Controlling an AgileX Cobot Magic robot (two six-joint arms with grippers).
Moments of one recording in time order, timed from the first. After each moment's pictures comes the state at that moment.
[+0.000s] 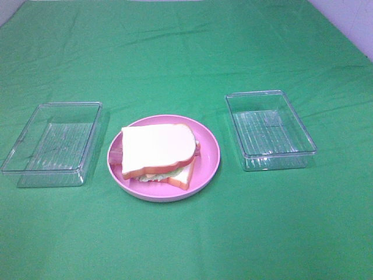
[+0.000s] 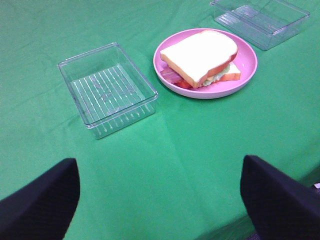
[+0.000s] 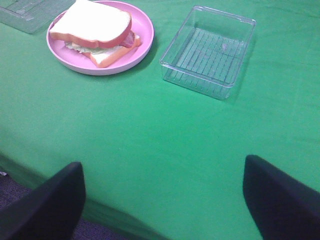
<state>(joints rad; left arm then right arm) -0.52 0.00 -0.50 0.05 1.05 -0.02 0.37 0.08 -0.51 0.12 1.07 -0.18</state>
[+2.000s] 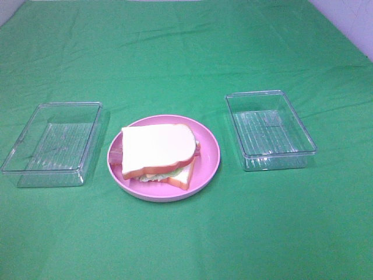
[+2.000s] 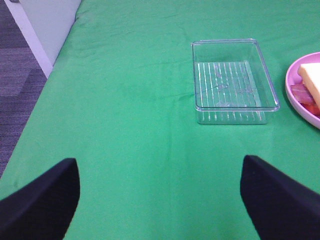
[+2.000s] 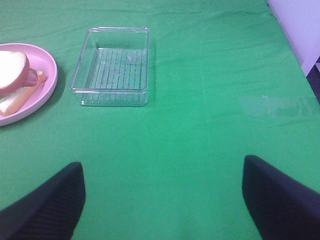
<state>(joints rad) 0.04 0.00 -0.50 0.05 1.05 -0.02 -0.07 -0.01 -0.51 0.14 1.07 -0.18</state>
